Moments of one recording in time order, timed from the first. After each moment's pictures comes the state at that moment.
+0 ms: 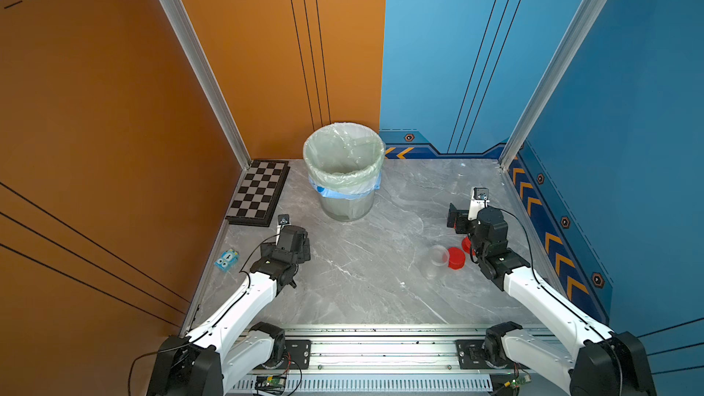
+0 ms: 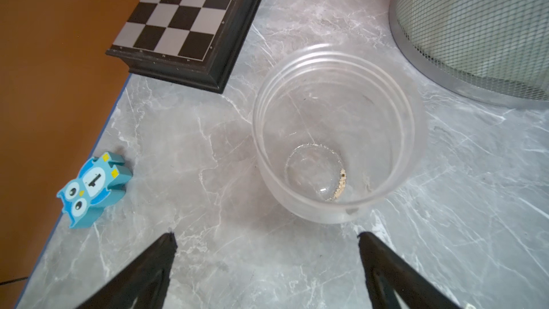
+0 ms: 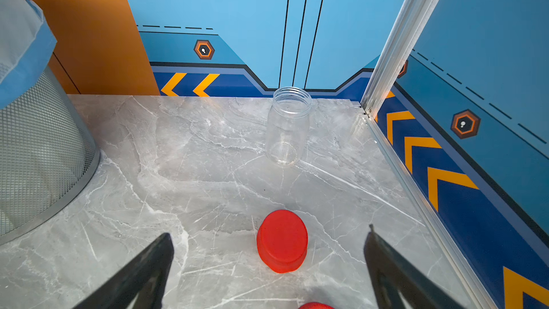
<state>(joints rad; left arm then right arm) -0.28 1.04 0.54 -0.36 -0.49 -0.30 0.26 1.05 0.58 0.15 0.33 0.05</state>
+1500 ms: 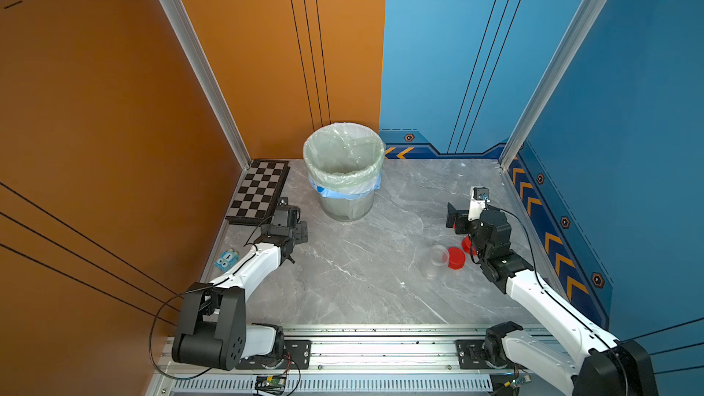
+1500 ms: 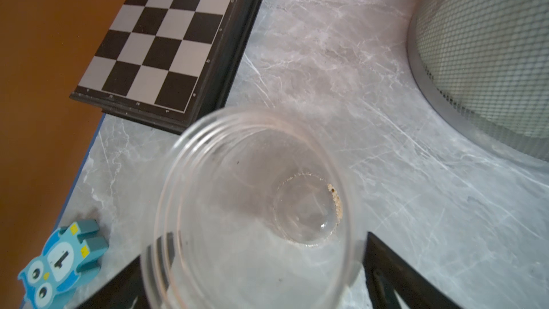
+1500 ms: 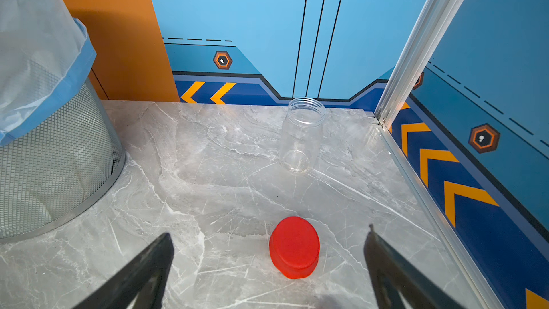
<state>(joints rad) -0.12 1.34 0.69 -0.16 -0.36 -0.14 0.27 1.01 0.58 0.15 0.28 0.04</state>
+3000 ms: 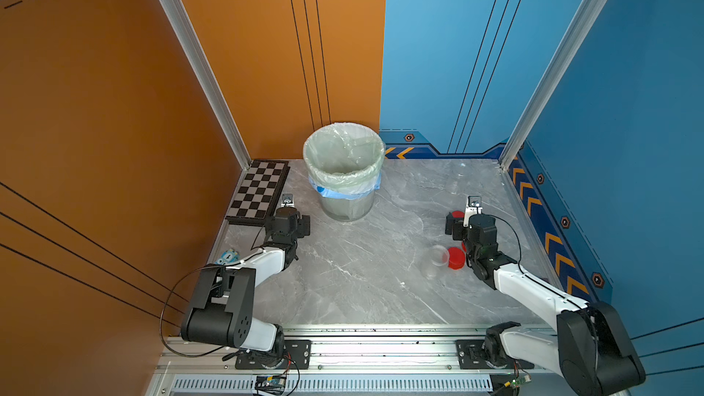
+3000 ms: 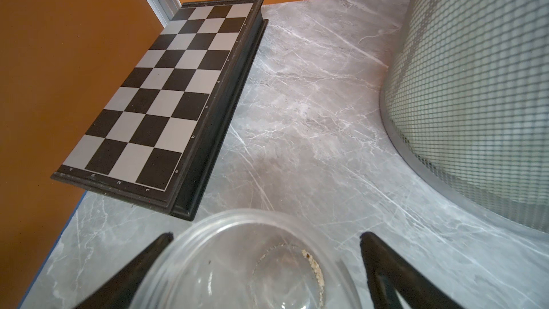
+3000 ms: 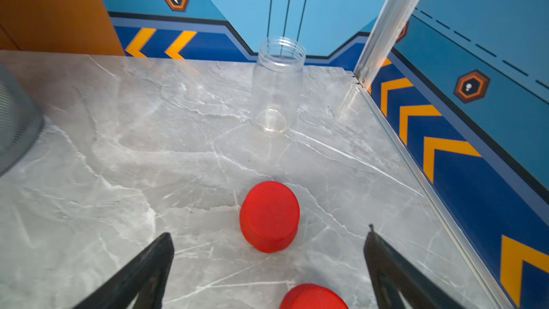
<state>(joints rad) -0.11 1.46 0.58 0.33 -0.34 -0.01 0.23 1.23 0.47 0.35 0.39 0.05</state>
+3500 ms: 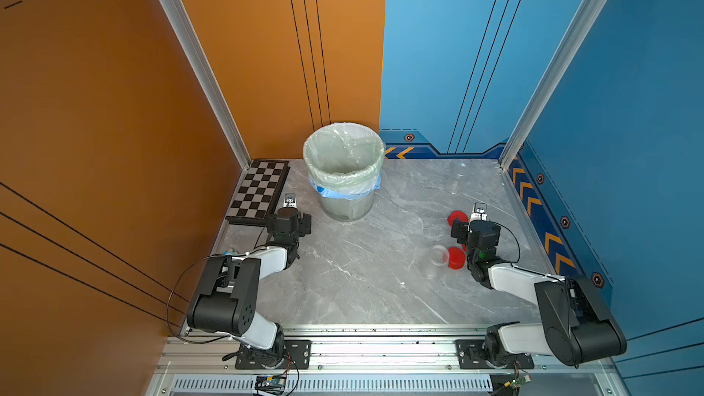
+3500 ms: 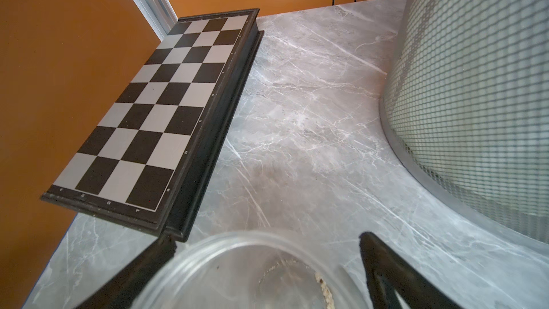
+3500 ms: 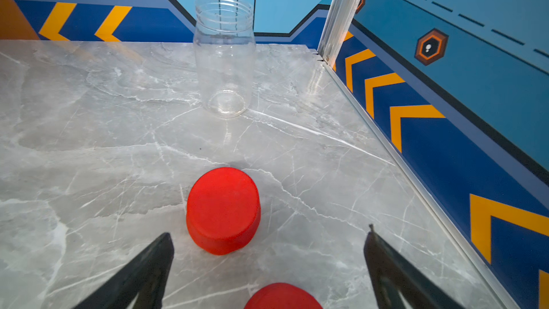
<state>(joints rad) -0.11 1.53 0.58 0.45 -0.34 0.03 0.17 1.38 0.40 0.57 0.46 0.05</state>
